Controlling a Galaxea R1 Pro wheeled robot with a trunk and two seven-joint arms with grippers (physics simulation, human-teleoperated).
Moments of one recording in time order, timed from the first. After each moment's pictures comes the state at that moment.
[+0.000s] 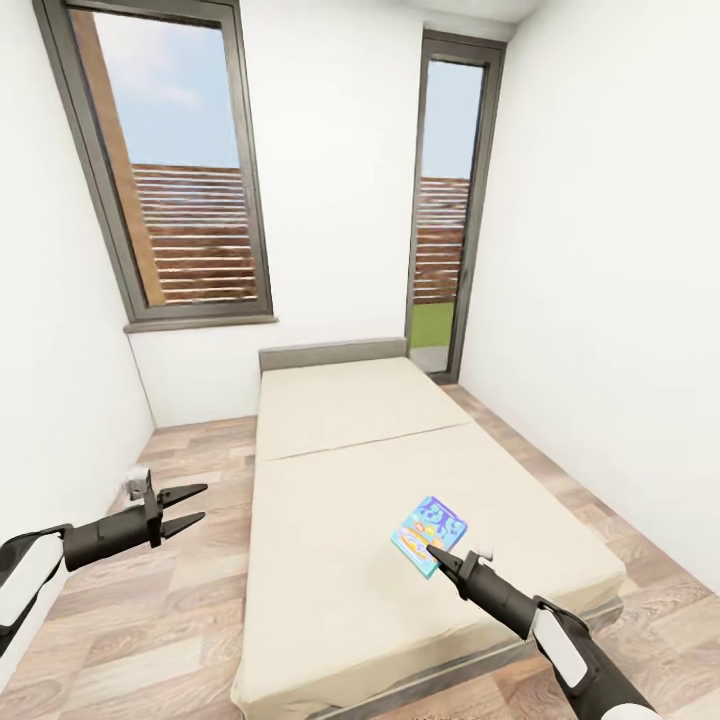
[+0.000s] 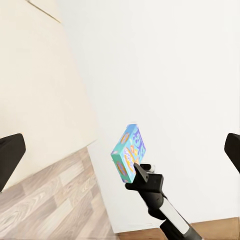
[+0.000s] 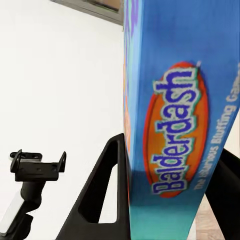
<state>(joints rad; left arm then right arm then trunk) -0.52 0.48 0.05 -0.92 0.92 1.01 -0.87 -0.47 -0.10 -0.07 -0.59 -0.73 0.55 0.98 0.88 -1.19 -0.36</state>
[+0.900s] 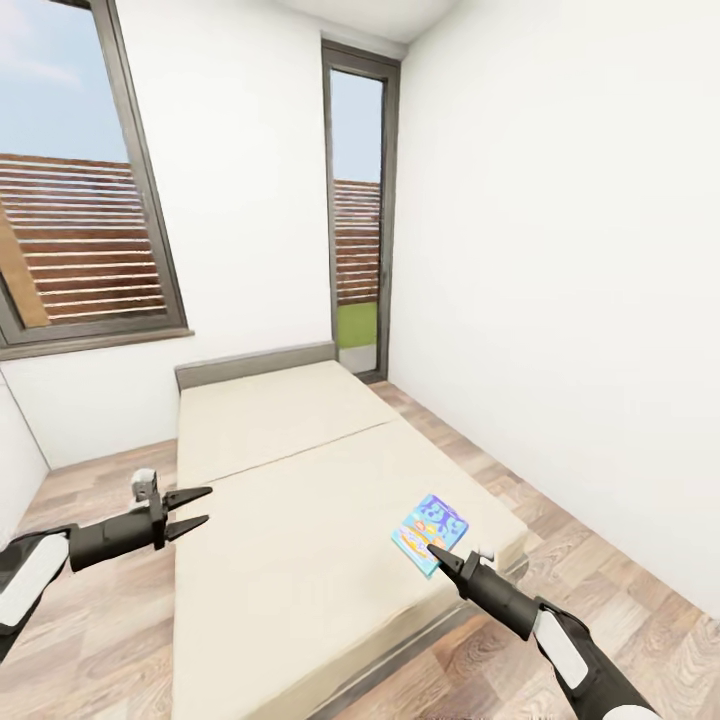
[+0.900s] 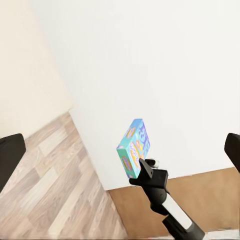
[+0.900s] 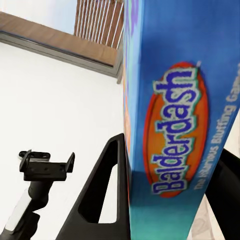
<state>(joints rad) -0.52 0.48 0.03 -0.92 0.92 1.01 -0.86 -0.47 -0.10 -0.08 -0.59 -0.73 0.55 1.02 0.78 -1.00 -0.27</state>
